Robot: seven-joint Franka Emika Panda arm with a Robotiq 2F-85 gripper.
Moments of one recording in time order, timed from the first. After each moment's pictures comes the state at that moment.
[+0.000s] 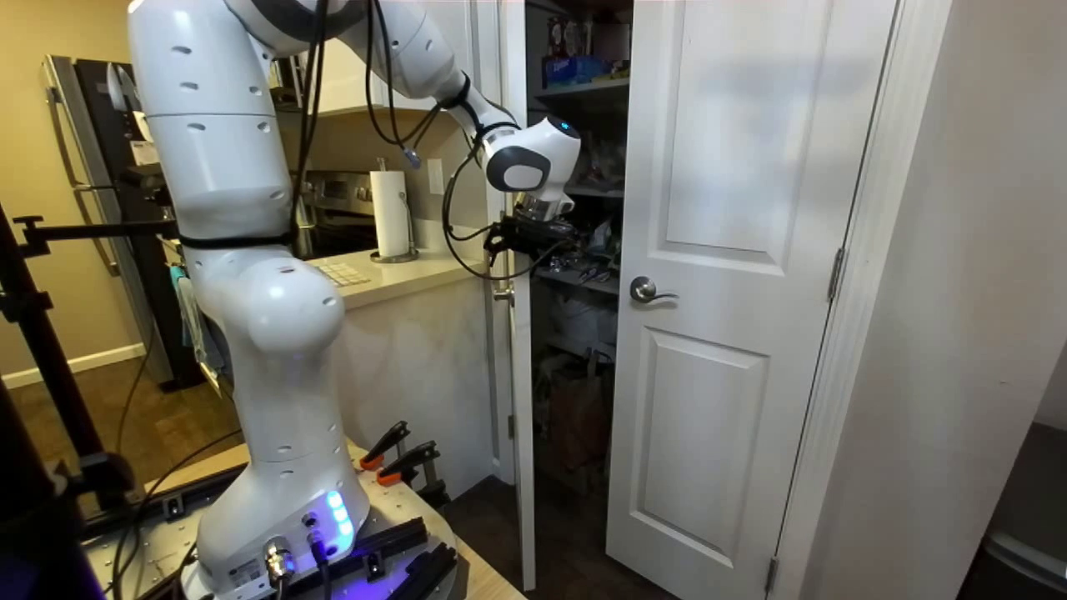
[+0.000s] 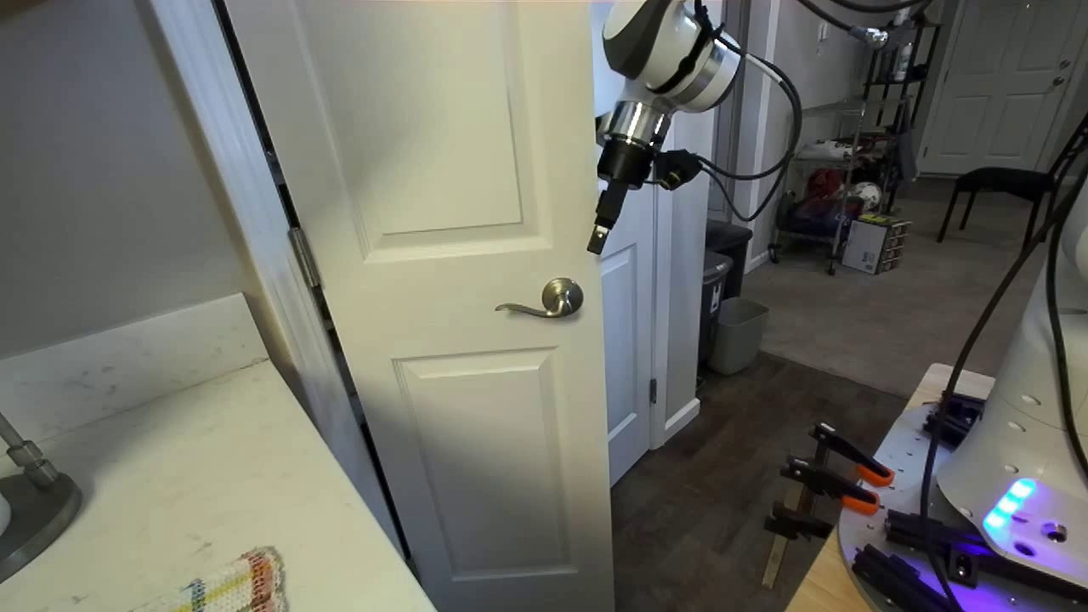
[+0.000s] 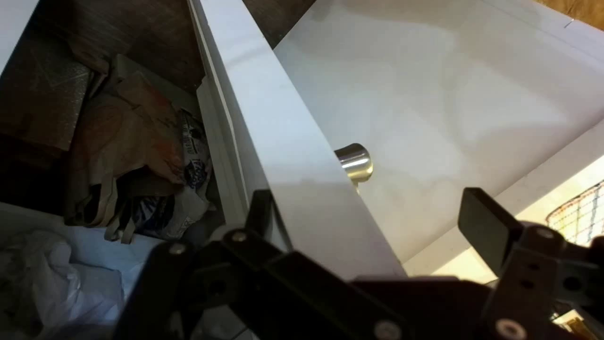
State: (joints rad) arm 0.02 -0.03 0.05 -2.27 0.68 2.22 -1.11
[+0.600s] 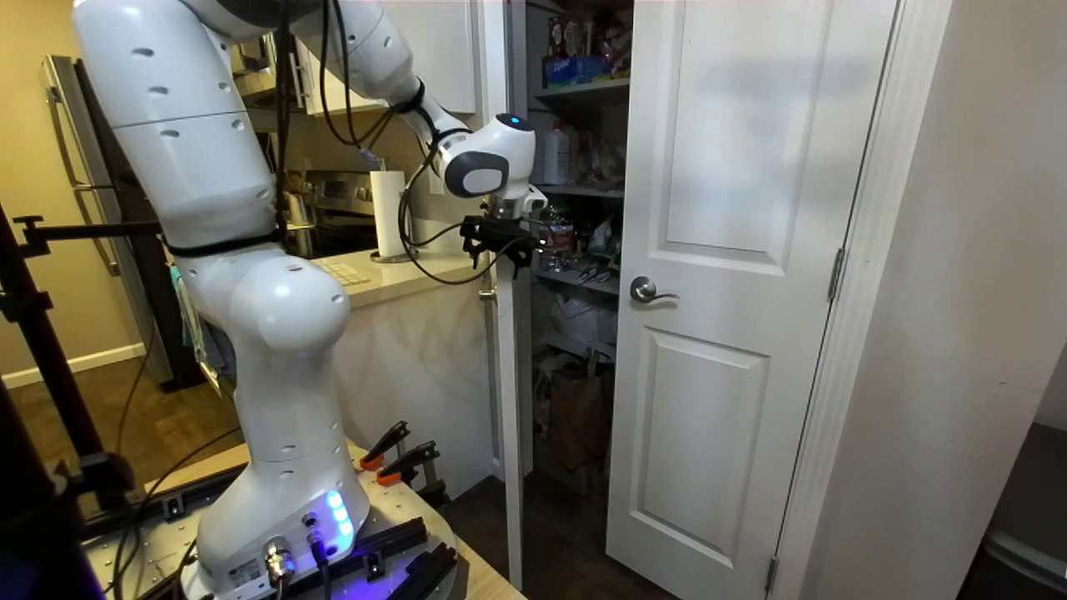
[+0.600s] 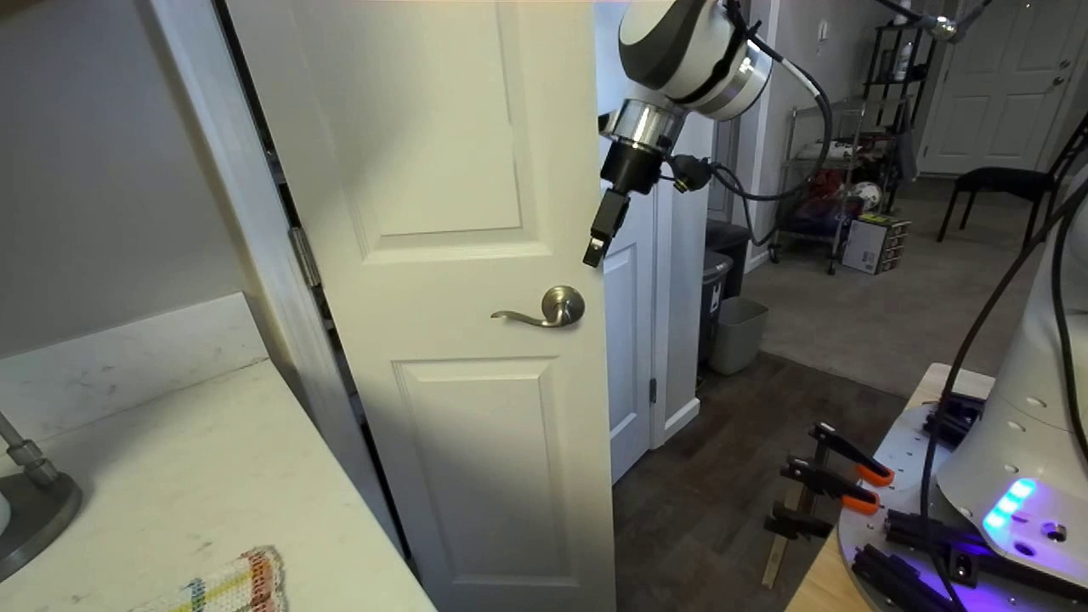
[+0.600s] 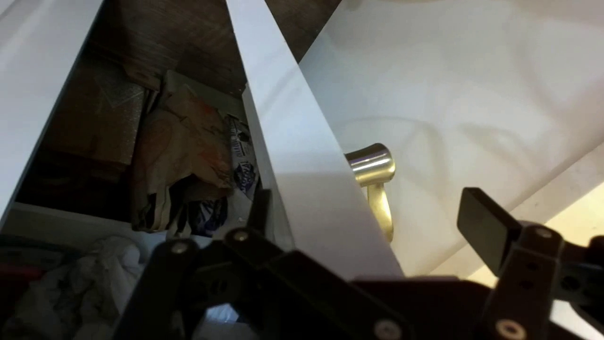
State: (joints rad) arm 0.10 -0.18 0.10 -2.46 0.65 2.46 -0.85
